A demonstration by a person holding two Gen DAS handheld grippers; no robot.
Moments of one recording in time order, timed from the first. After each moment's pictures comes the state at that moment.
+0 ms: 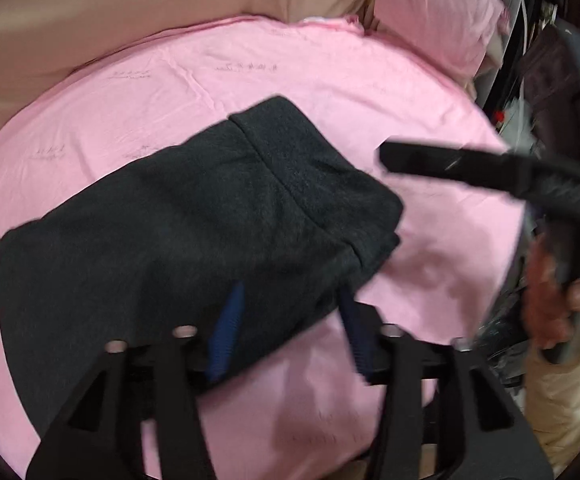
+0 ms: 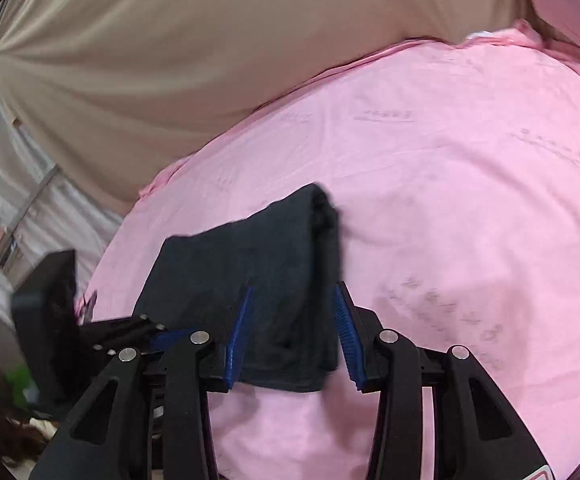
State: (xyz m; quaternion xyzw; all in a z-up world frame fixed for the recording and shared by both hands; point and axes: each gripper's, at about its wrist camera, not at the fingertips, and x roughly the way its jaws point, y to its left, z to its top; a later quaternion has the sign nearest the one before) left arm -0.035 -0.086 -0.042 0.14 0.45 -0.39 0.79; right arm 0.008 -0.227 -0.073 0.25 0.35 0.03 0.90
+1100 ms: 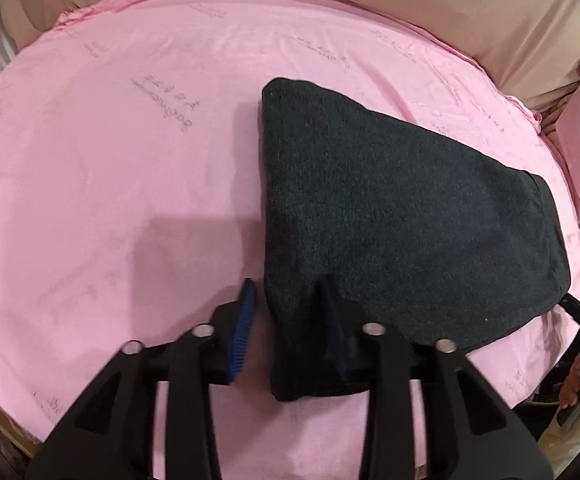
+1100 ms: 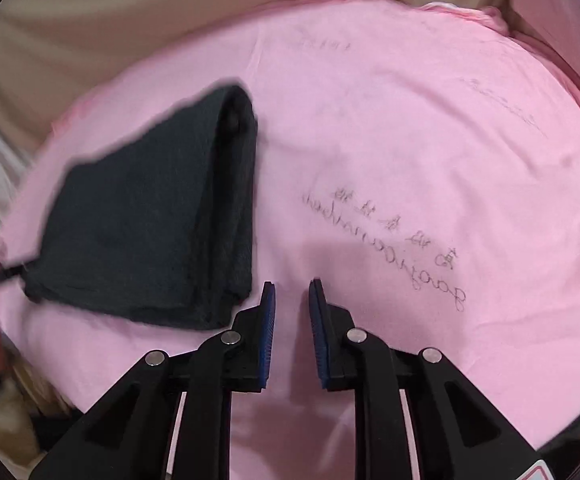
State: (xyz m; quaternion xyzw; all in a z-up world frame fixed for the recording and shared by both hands) left arm 0.045 0.116 -0.074 -0.01 0.52 -0.15 0.84; right arm -0.022 -0.244 -0.115 0.23 0.44 -0.09 0.86
